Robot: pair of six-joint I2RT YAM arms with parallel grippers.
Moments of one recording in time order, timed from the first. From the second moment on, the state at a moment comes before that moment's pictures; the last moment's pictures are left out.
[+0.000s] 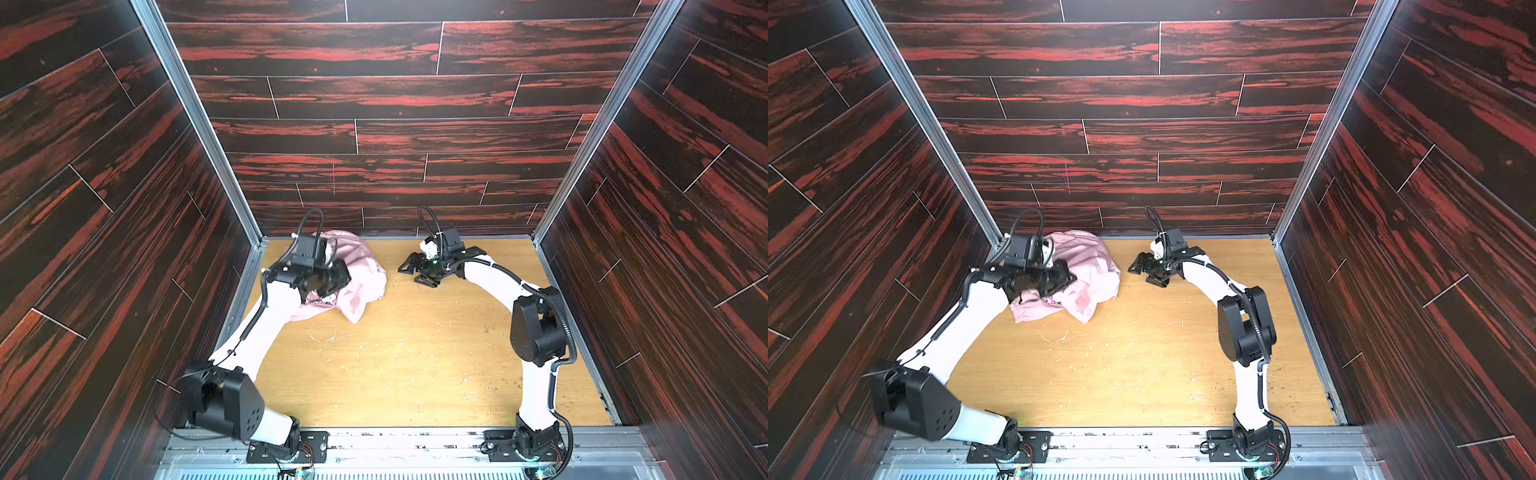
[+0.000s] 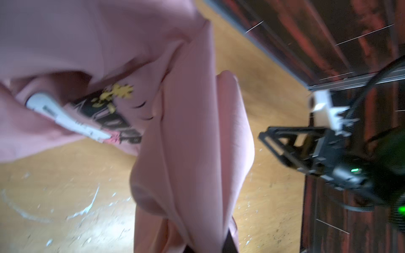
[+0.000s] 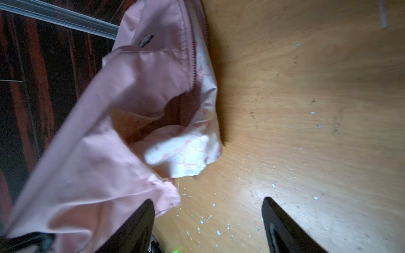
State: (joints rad) left arm -0.23 1.45 1.30 -0.72 0.30 -0.69; right arm 0.45 2.06 1.71 -0.52 -0.55 0.70
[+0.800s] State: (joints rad) left arm -0.18 1.39 0.94 -0.70 0.21 -0.70; right arm 0.56 2.16 1.89 -0.60 -0.60 0.68
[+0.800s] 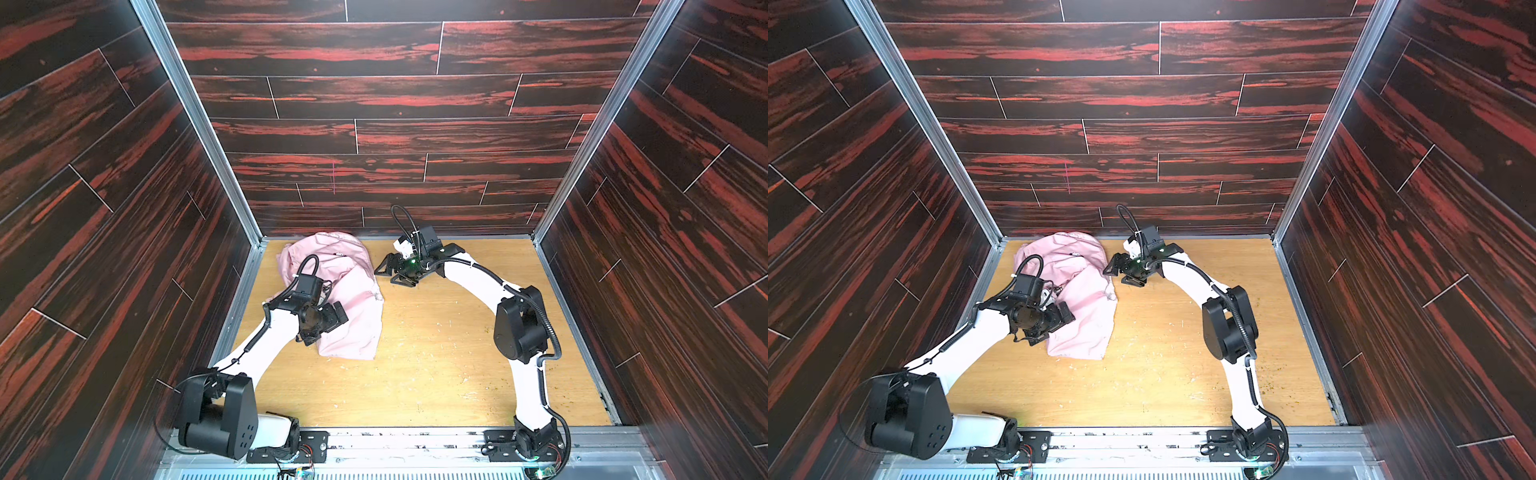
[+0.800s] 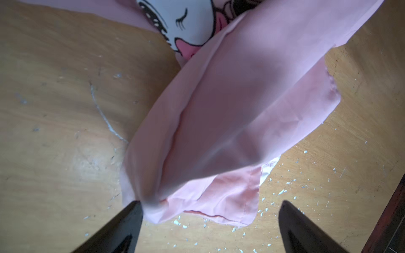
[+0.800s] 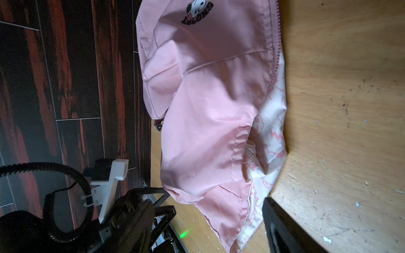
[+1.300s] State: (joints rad) left arm -0.13 1.59 1.12 -0.73 0.09 -0.58; right arm 0.55 2.15 1.83 -0.62 -0.56 0.66
